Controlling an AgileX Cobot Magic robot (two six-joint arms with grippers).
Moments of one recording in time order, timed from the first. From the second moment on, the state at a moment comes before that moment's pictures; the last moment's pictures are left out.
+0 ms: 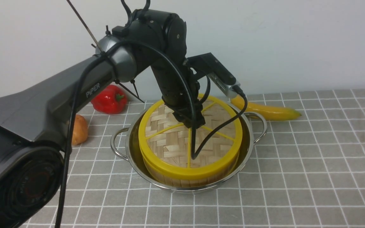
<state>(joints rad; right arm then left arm) 0.09 0.00 0.01 -0.05 0.34 0.10 -0.49 2.18 -2.01 -0.02 1.22 0.56</state>
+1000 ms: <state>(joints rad) 0.09 0.00 0.01 -0.05 0.34 0.10 -0.50 2.19 -2.01 0.00 1.22 0.49</state>
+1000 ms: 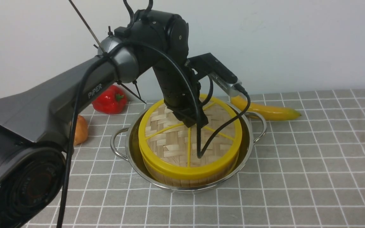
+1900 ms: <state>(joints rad) 0.09 0.00 0.01 -0.05 0.34 0.10 -0.49 2.18 -2.06 0.03 1.23 0.44</state>
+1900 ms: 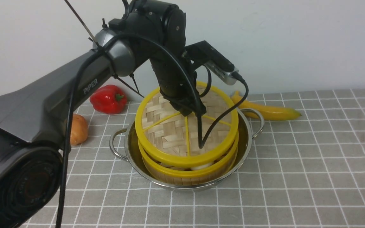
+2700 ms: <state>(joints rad) 0.09 0.00 0.01 -0.05 0.34 0.10 -0.46 2.18 -2.06 -0.01 1.23 0.43</state>
